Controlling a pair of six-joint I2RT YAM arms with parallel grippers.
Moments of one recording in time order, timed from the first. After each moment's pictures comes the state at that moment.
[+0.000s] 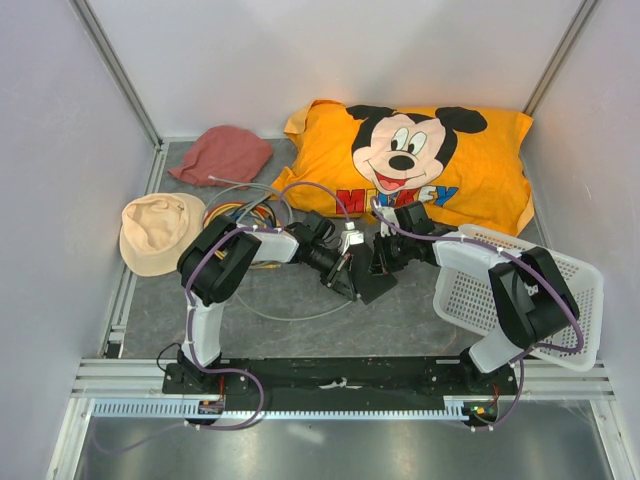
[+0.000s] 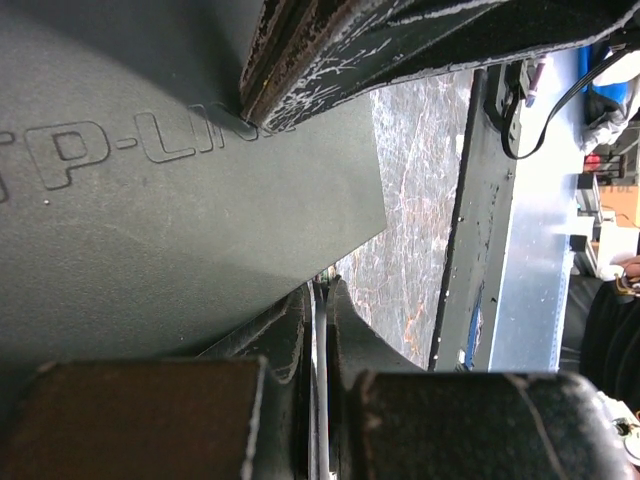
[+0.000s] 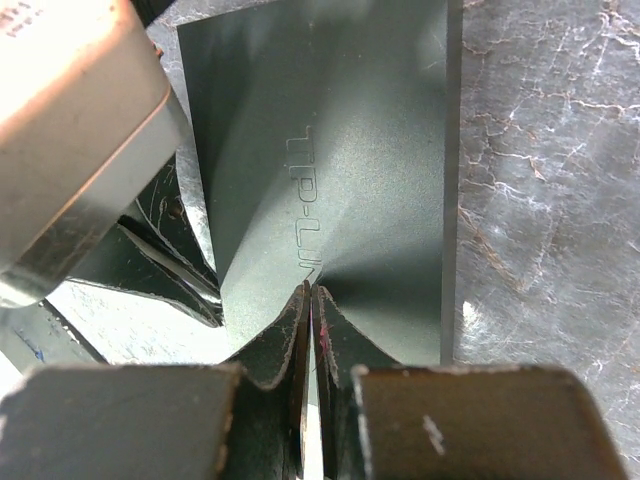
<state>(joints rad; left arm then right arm) -0.67 2.04 1.08 -0.11 1.00 -0.03 0.42 1.59 0.83 -0.25 -0.44 0.19</state>
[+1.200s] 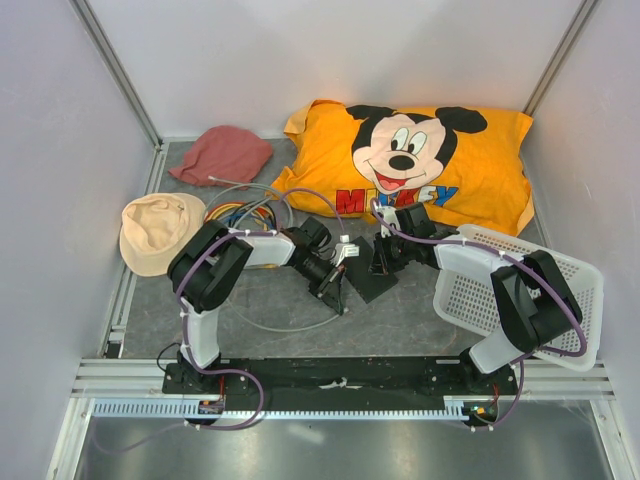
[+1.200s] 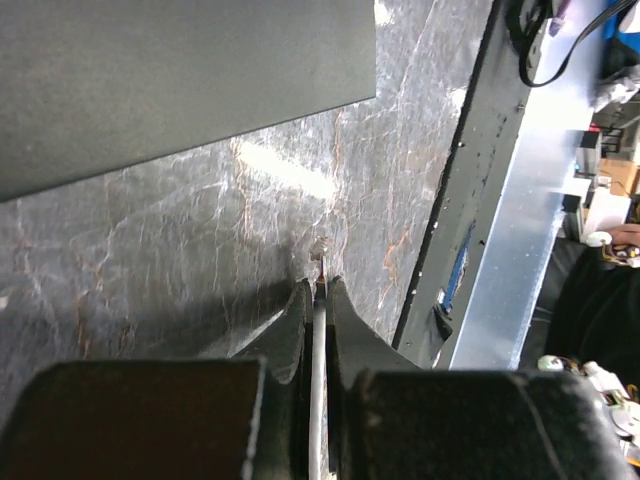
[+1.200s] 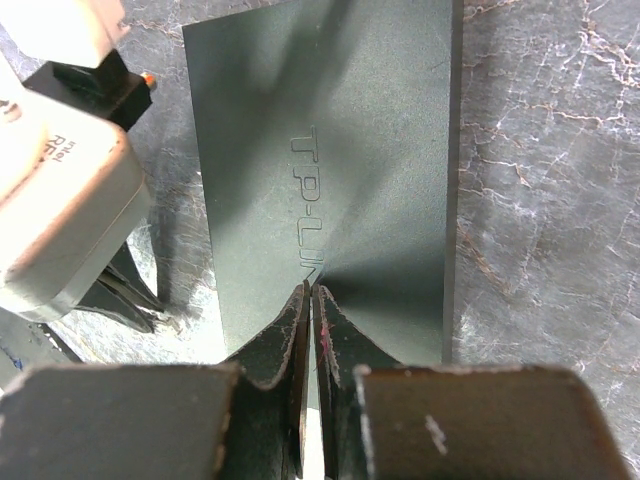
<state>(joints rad) -0.68 1.96 1.04 -0.35 0.95 0.05 0.43 1.56 0.81 -0.21 -0.42 0.17</state>
